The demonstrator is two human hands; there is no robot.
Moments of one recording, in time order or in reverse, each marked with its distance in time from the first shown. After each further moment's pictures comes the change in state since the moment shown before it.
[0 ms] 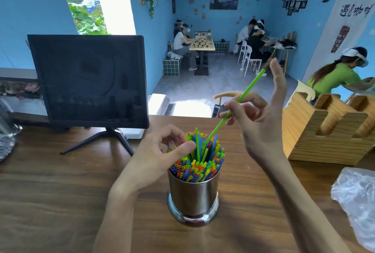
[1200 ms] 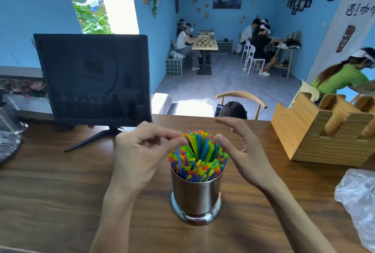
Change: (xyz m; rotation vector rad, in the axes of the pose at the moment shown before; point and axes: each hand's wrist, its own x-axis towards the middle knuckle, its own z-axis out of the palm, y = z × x) left_hand -0.018 0.016 -0.008 0.038 0.423 0.322; right_hand -0.044 0.014 -0.009 -0.427 -0.313 0.249
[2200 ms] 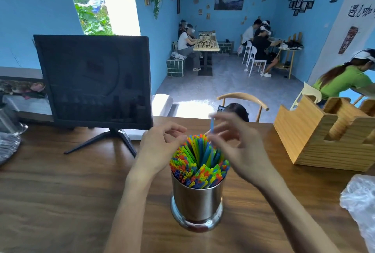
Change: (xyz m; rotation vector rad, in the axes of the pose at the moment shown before) left_hand 0.027 -0.054 0.030 0.230 -0.232 -0.389; right_hand 0.022 -0.010 0.009 0.026 0.030 -0.178
